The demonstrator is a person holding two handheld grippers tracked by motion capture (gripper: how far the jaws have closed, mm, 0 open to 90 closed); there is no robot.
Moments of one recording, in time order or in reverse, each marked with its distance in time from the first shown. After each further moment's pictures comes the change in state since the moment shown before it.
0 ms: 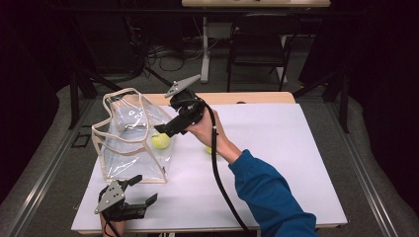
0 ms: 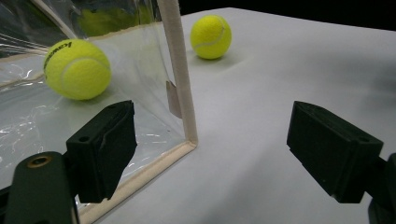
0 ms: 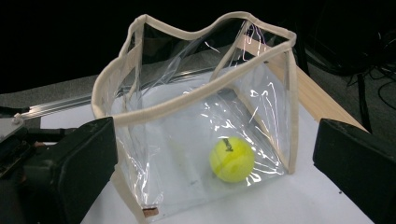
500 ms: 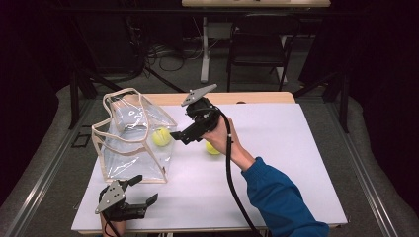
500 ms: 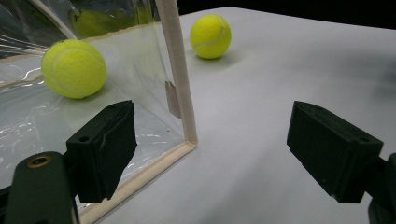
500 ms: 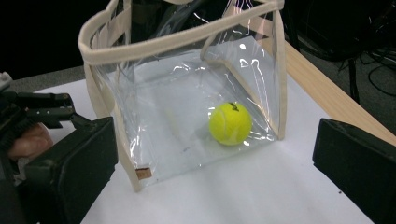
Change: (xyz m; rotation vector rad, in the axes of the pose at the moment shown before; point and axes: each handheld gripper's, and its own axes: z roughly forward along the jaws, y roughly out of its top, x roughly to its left) left arm -0.001 0.000 0.001 0.001 -0.006 0.000; right arm -0.005 -0.036 -0.019 0.030 -0.030 0.011
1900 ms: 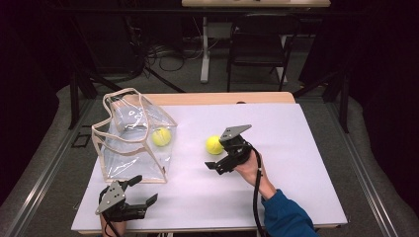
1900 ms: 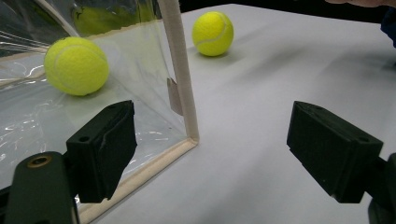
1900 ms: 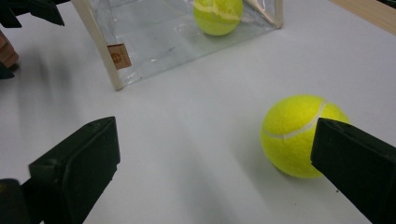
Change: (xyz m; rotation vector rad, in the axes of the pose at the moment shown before) left arm -0.002 0.000 0.000 0.010 0.015 0.002; right arm -0.009 -0.142 -0.012 0.048 -0.024 0.114
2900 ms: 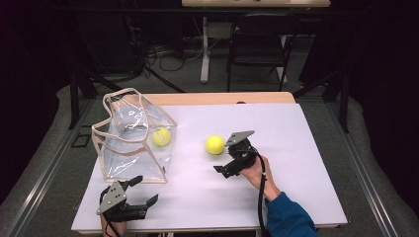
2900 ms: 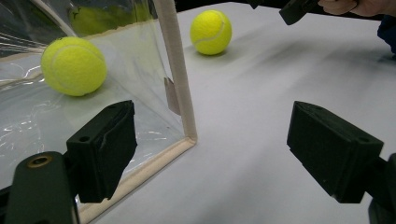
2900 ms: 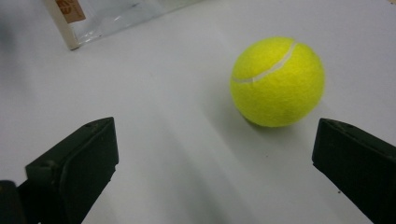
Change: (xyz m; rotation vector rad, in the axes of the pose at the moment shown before) left arm -0.001 0.000 0.000 0.006 -0.002 0.013; right arm -0.010 -0.026 0.002 0.087 -0.097 0.006
